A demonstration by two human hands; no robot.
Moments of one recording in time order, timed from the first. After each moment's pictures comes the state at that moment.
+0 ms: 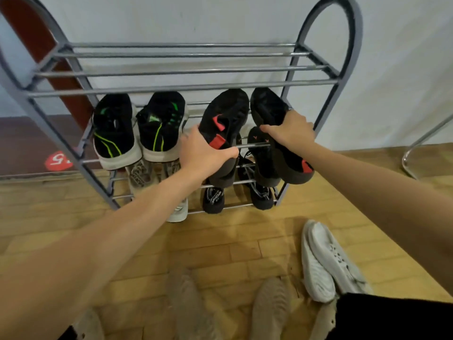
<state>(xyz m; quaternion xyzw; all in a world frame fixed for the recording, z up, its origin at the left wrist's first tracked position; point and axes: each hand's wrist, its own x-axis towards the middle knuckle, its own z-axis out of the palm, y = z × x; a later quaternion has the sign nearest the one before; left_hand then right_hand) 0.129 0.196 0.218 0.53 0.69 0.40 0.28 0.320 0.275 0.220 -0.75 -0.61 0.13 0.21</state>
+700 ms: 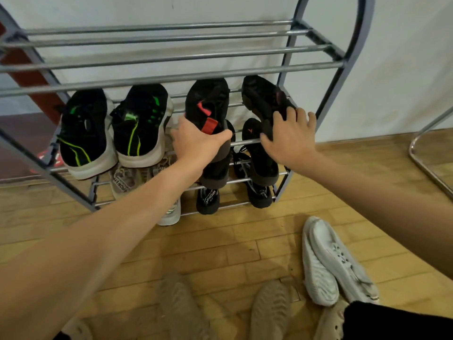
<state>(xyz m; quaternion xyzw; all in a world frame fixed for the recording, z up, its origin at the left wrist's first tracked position) 0.148 0.256 0.192 0.46 0.72 0.44 0.30 0.332 0.271 0.188 -0.68 -0.72 -0.08 0.08</state>
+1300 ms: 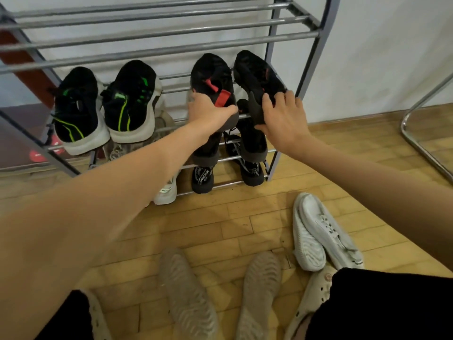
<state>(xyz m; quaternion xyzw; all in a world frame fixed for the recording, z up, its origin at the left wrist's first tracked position) 0.188 0.276 0.184 0.53 0.71 0.35 0.31 0.356 0.244 0.182 -0.63 -0.76 -0.14 0.04</state>
